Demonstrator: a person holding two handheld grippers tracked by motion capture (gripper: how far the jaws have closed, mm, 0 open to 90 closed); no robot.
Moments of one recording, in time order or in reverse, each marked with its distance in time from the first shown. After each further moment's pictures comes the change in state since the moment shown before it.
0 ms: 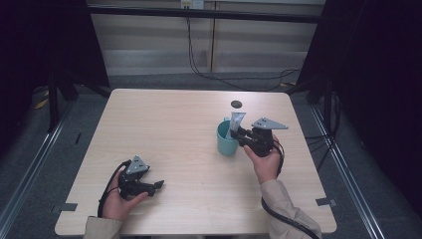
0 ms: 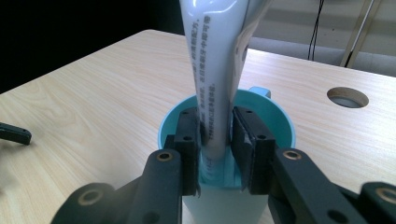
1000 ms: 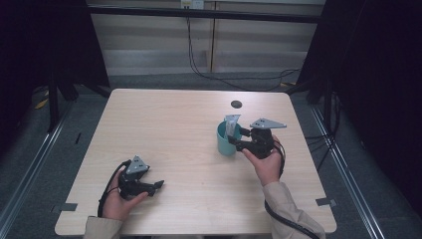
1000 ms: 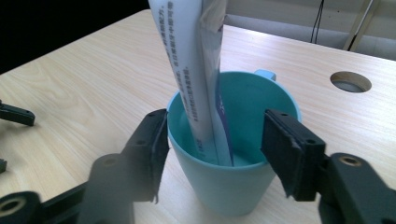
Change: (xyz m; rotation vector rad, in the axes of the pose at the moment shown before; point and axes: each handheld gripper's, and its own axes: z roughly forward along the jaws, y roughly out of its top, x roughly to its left) left arm 0.000 0.000 0.000 -0.001 -0.002 0.001; right arm 0.005 0.004 -0.004 0.088 -0.010 -0.015
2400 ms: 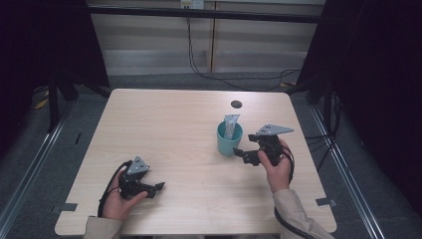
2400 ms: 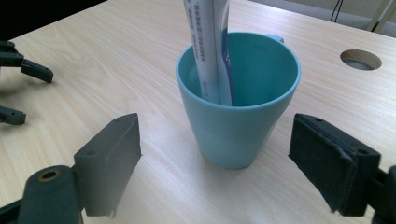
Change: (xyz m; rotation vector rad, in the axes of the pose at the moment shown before) left arm -0.002 0.000 0.001 0.014 -0.011 0.013; right arm -0.006 -0.013 -0.024 0.082 0.065 -0.056
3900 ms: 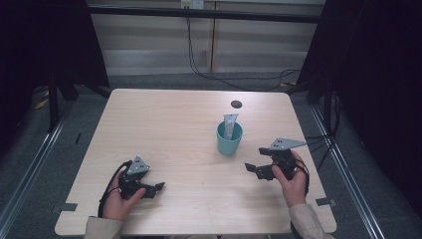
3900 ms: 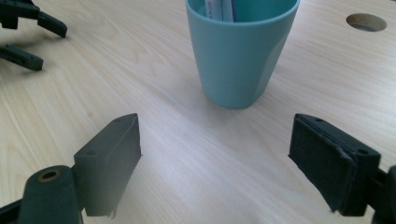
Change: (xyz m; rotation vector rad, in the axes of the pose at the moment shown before) left arm 0.000 0.000 0.000 0.000 0.003 0.001; right arm -0.005 -0.038 -0.033 0.064 0.035 -0.036
